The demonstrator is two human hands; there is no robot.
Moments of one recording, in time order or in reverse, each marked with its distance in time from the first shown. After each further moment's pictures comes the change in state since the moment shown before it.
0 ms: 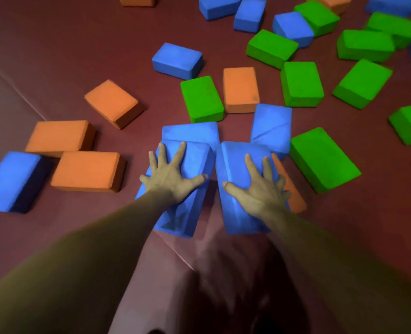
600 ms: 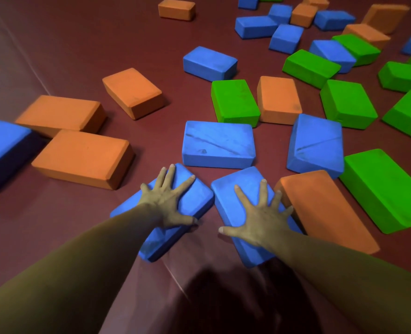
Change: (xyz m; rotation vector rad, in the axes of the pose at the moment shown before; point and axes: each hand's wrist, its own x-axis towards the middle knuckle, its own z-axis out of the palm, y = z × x) left_hand 0.104 -0.156 0.141 0.419 -0.059 0.212; right_hand 0.094 -0.010 0.177 -0.493 -0.067 -0.232
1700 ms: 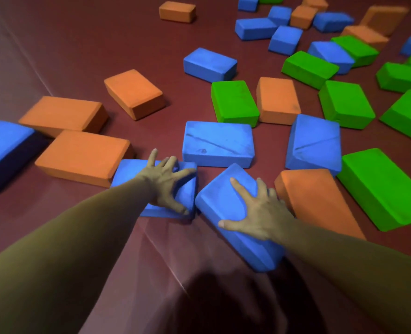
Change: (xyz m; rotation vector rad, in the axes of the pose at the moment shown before) left_hand 0.020 -0.023 -0.046 0.315 0.020 0.216; right_hand -0.015 0.006 -0.028 0.063 0.077 -0.159
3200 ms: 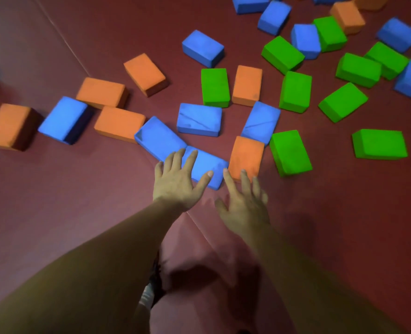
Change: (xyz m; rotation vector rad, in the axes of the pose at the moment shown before) left_hand -0.314 0.182 -0.332 -0.665 0.237 -0.426; right_hand -0.348 0.008 -0.260 0.200 0.098 0.019
